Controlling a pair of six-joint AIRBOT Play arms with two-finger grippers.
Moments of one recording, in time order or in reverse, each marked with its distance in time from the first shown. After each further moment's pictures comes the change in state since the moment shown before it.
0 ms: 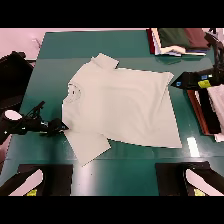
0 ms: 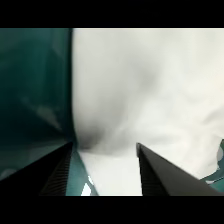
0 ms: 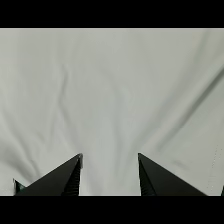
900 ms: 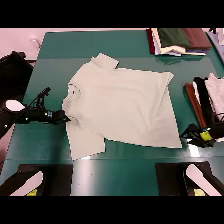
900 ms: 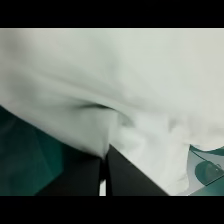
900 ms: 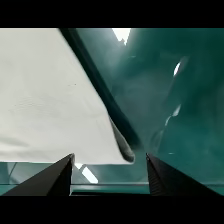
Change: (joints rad) left arm -0.145 0.010 0.155 -0.023 0.016 0.050; right arm -0.512 0.040 -0.700 -0.143 0.079 -0.015
